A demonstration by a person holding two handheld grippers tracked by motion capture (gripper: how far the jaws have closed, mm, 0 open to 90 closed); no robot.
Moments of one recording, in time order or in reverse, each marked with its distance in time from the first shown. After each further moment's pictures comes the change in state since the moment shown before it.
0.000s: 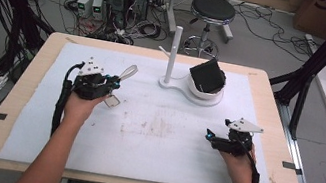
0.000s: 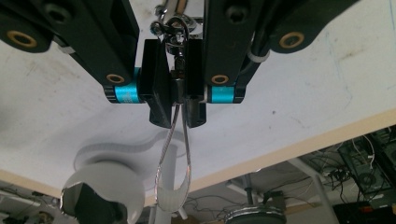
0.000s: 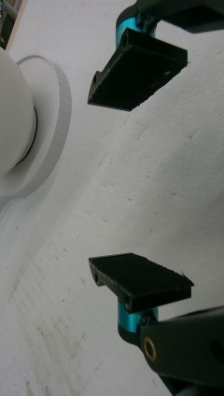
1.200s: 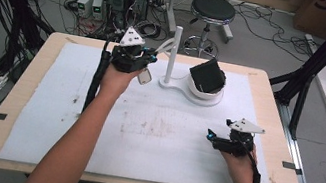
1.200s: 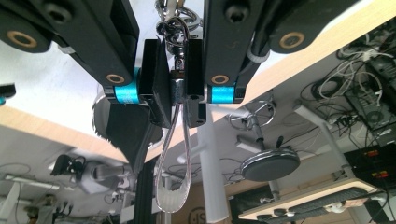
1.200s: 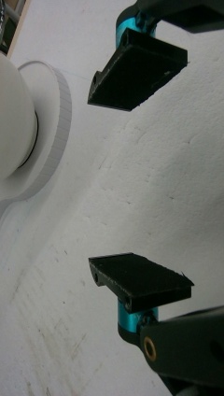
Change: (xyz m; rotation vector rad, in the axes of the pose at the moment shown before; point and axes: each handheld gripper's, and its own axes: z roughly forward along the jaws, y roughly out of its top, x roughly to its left) left arm -0.042 0.104 0.049 -0.088 -0.039 0.113; right arm -0.002 -0.001 -0.003 -0.008 -0.006 0.001
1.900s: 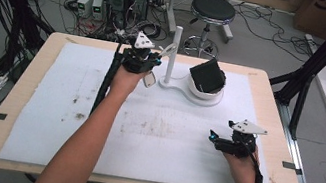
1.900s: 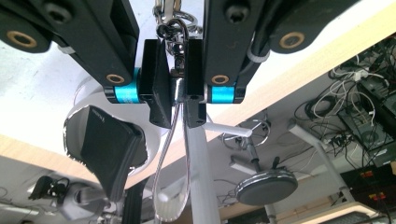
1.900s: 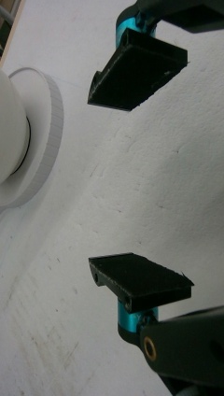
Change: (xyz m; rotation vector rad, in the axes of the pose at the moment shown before) left arm 0.002 -0.014 0.039 0.112 0.040 0.017; right arm -0.005 -0.005 -0.003 0.009 -0.010 0.008
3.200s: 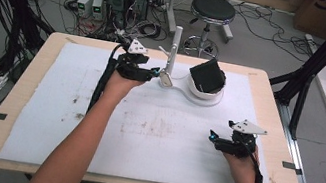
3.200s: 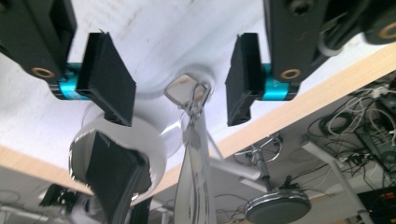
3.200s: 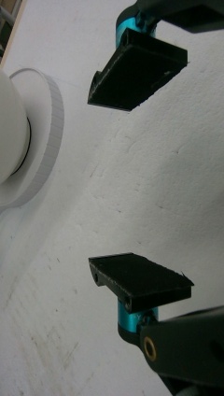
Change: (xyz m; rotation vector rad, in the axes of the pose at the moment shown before) left arm 0.005 -0.023 -0.008 0.042 -0.046 -0.047; right arm 0.000 0.000 0.000 0.000 -0.005 -0.008
